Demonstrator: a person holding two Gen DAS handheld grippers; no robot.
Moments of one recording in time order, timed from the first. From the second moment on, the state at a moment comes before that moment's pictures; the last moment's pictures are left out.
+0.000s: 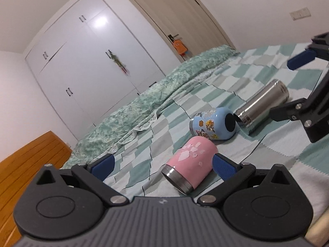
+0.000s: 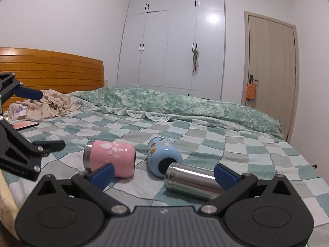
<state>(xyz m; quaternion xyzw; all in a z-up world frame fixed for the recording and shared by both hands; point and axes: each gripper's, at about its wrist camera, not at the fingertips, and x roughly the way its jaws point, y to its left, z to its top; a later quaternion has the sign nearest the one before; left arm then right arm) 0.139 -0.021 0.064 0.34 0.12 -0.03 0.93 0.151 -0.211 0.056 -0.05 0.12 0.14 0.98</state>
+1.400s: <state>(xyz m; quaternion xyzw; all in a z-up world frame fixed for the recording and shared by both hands) 0.260 -0.056 -0.022 0.52 0.20 -0.14 0.82 0.221 -0.205 0.032 -0.06 0.16 0.16 0.97</state>
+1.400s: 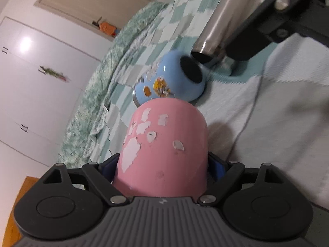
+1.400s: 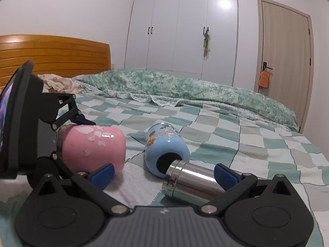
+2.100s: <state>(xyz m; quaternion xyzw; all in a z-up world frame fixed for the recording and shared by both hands) 0.131 -0.124 -0.022 0.51 0.12 -0.28 0.81 0.096 -0.274 0.056 -0.06 0.17 0.09 0.98</state>
